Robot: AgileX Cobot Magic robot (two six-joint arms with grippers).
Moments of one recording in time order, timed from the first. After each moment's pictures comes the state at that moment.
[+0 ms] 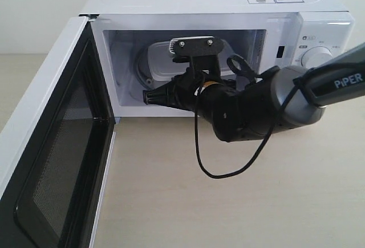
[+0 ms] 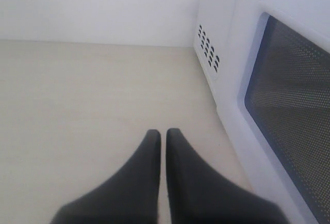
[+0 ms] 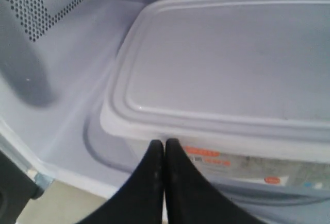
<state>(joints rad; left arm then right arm) -0.04 0.00 0.00 -0.11 0.31 0.02 0.71 2.00 -1.04 0.47 -0.53 -0.15</state>
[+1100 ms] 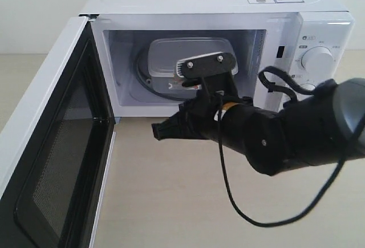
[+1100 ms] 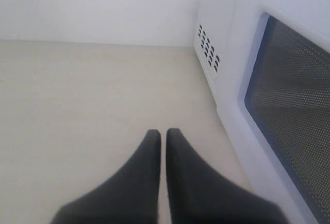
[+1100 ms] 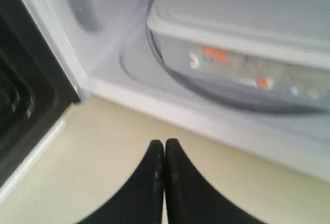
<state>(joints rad) -0.04 0.00 0.00 -0.11 0.31 0.02 0.77 1.79 -0.79 0.46 -0.44 -0.21</state>
